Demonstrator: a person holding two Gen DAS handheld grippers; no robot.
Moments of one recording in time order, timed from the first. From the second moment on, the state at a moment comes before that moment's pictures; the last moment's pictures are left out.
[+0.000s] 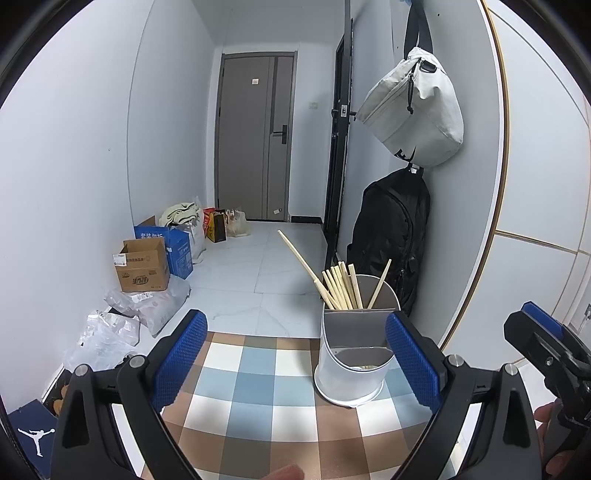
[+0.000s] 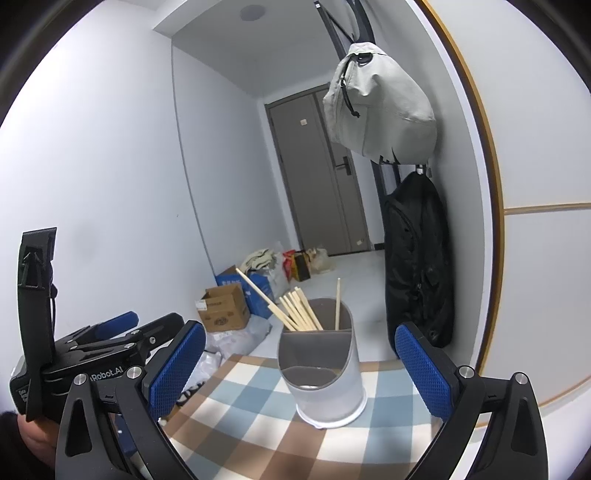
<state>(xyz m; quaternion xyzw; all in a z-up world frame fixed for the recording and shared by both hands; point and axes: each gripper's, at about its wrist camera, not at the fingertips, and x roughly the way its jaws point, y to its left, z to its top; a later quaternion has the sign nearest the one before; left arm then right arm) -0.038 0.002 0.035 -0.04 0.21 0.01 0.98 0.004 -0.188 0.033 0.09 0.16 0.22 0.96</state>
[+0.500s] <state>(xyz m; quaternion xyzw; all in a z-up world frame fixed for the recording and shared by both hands) -0.038 0.001 0.034 -0.04 0.22 0.01 0.98 0.003 -0.189 0.033 0.09 0.16 0.22 0.96</state>
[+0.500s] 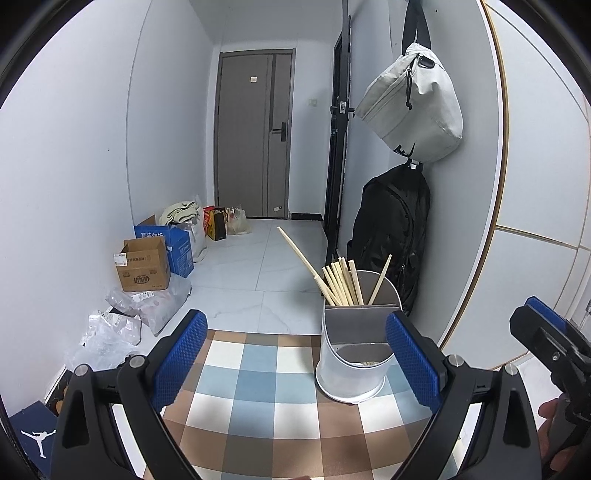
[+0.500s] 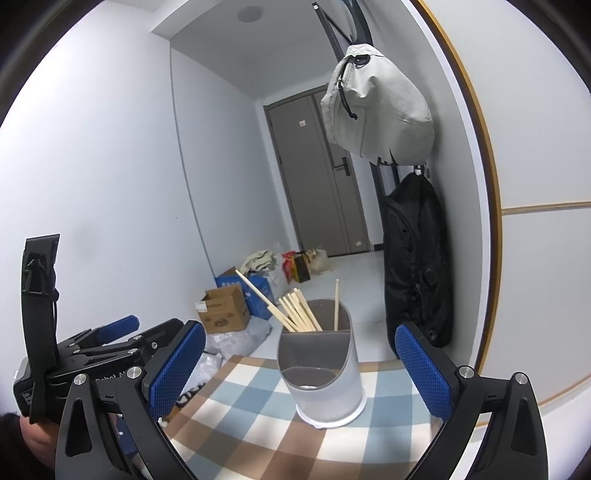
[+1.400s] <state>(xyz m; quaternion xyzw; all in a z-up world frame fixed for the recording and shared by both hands) -0.039 -0.005 0.035 -0.03 0.21 -0.01 0.98 -0.001 -0.190 0.033 0.09 0.16 0.22 0.96</state>
